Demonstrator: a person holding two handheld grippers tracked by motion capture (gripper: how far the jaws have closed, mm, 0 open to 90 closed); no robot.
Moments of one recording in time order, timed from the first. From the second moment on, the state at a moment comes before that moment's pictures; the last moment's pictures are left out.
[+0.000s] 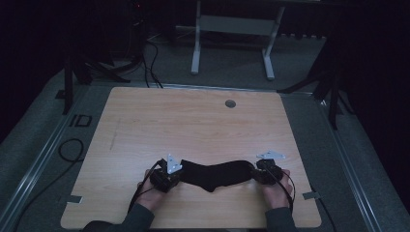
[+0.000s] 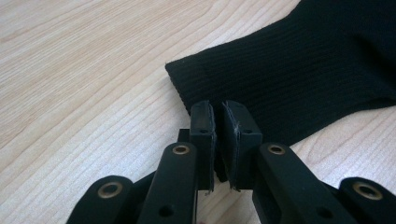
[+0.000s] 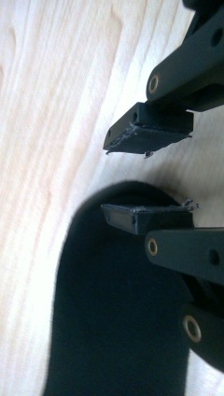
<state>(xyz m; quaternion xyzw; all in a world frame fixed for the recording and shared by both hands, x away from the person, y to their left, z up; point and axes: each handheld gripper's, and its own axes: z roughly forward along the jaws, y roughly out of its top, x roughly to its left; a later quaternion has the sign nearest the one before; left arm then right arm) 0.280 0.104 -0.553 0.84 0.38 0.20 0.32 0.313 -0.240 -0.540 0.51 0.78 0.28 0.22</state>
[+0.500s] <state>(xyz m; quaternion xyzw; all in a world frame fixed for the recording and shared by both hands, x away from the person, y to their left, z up) 0.281 0.113 -0.545 0.82 0.39 0.17 0.38 0.308 -0.263 -0.526 0.53 0.75 0.33 0.23</state>
